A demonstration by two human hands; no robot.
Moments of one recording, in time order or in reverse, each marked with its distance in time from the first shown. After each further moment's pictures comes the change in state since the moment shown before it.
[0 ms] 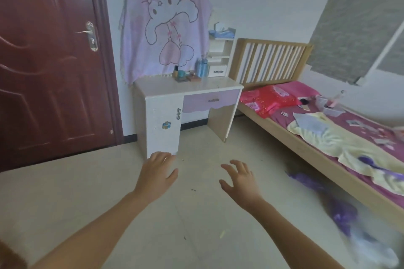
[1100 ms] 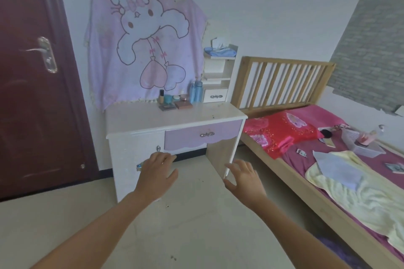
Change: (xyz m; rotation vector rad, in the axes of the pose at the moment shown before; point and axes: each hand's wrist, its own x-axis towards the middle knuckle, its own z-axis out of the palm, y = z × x) left_hand 0.314 -0.032 0.251 0.107 -0.036 -0.096; right_hand 0.359 0.234 -0.015 -0.011 0.053 -0.083
